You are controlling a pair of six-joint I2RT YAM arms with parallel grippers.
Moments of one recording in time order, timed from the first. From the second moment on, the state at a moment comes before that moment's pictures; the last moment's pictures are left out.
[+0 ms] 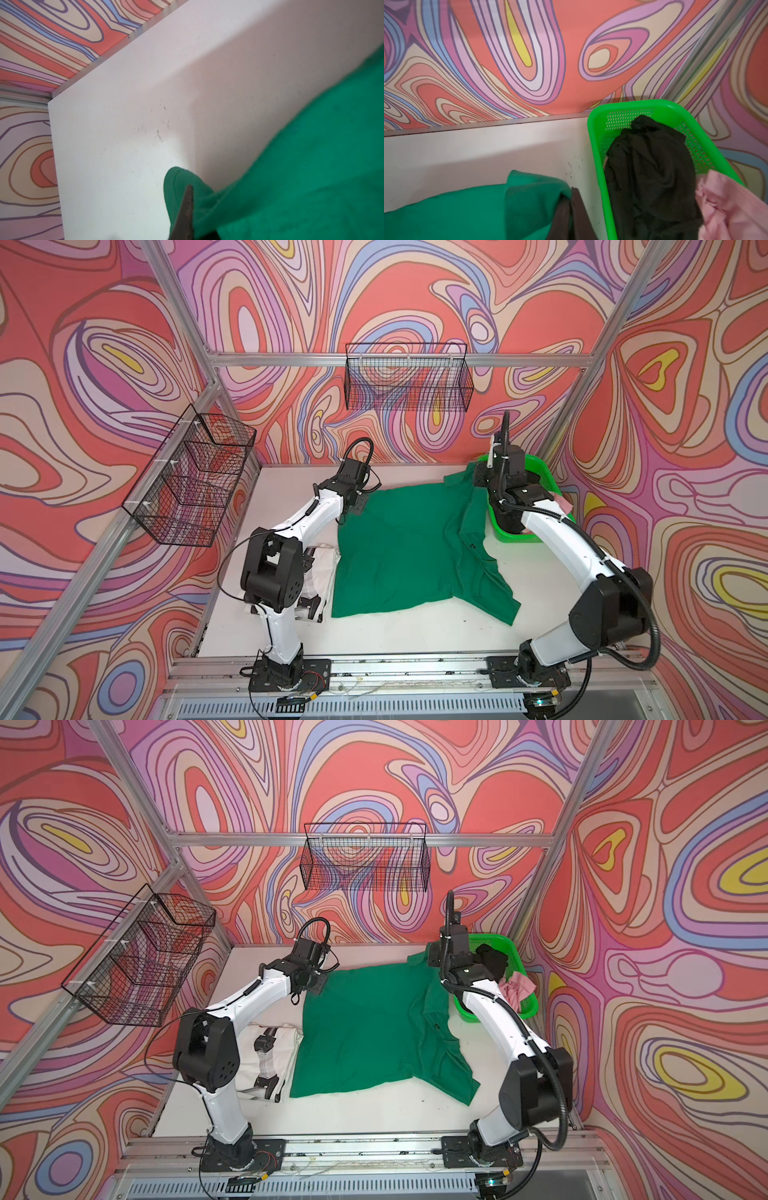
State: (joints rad) left arm -0.37 1.93 1.58 -0.61 -0.28 0.13; right arm 0.23 1.60 1.41 -0.29 0.25 0.20
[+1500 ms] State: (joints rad) left arm -0.35 1.81 1.72 -0.83 -0.23 -0.23; right arm 0.16 2.13 1.96 -0.49 0.34 0.24
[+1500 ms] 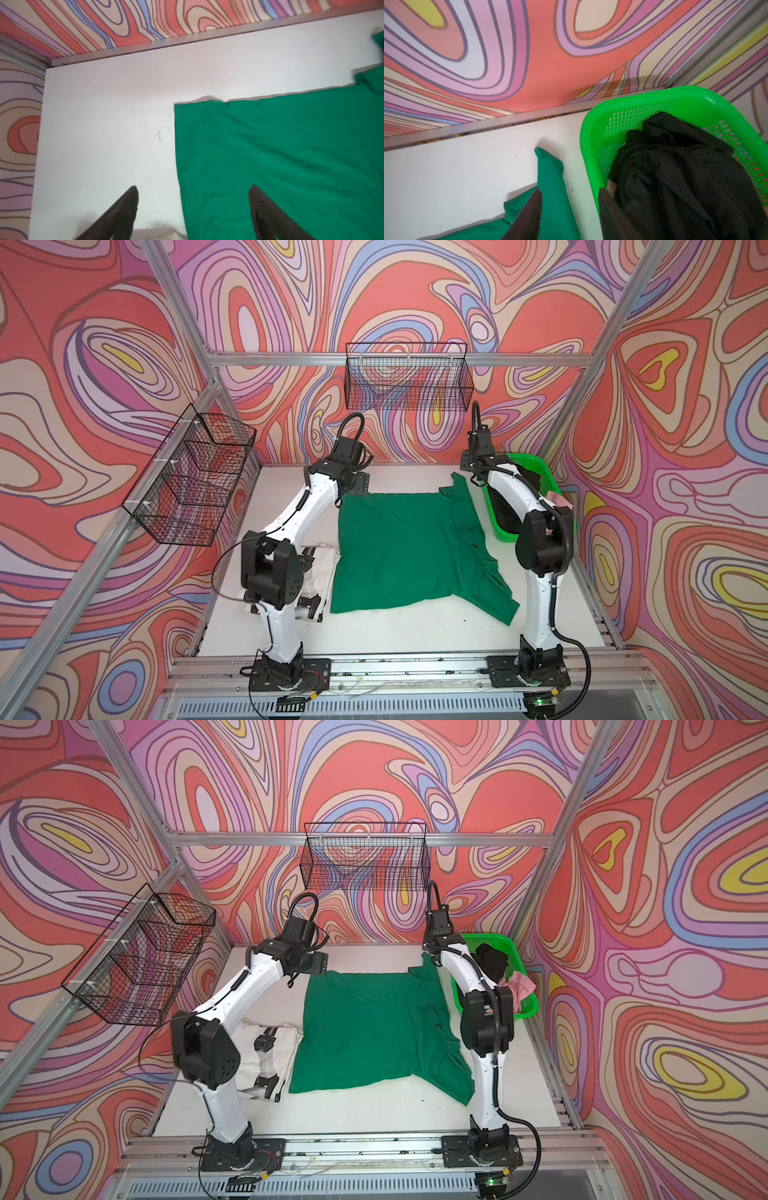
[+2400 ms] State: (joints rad) left arm -0.05 1.60 0.93 -1.00 -0.09 -0.81; right arm 0.31 1.57 1.15 -0.28 0.03 0.53
